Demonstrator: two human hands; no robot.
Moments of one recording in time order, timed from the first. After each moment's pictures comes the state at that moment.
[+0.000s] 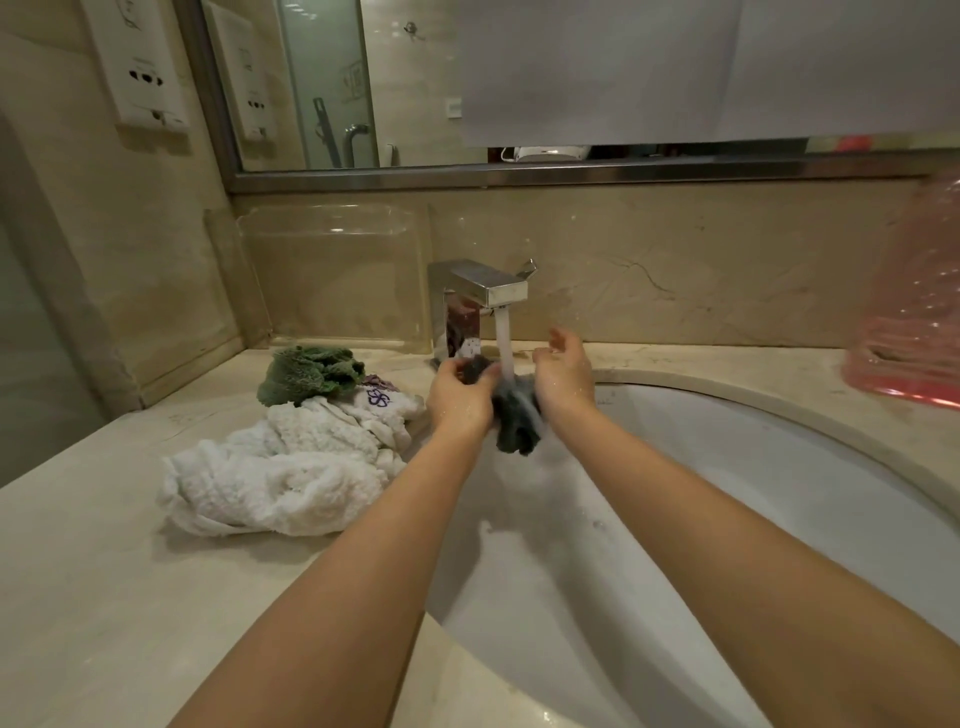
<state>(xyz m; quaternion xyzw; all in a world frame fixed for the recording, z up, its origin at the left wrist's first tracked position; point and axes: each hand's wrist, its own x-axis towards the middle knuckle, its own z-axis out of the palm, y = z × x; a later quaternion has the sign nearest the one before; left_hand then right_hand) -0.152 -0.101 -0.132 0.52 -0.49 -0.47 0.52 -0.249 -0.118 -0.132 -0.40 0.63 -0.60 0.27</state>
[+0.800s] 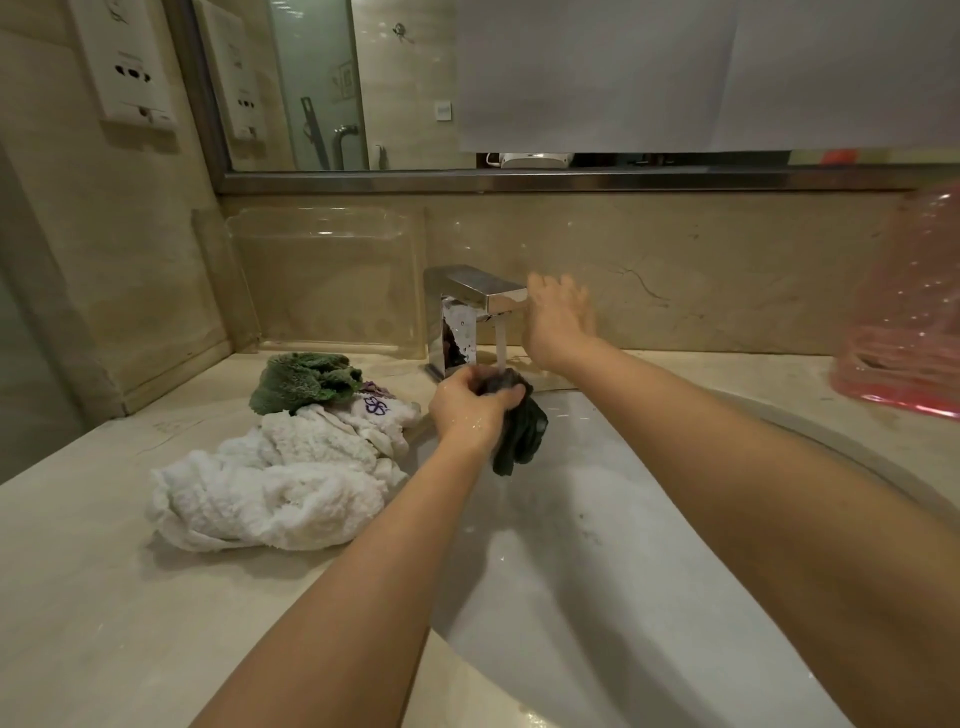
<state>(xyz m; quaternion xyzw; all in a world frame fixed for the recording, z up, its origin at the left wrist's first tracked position) -0.154 -0.107 -0.141 0.48 -0.55 -0.45 0.52 -0.264 -0.146 -0.073 -0.62 0.73 -0.20 -0.20</state>
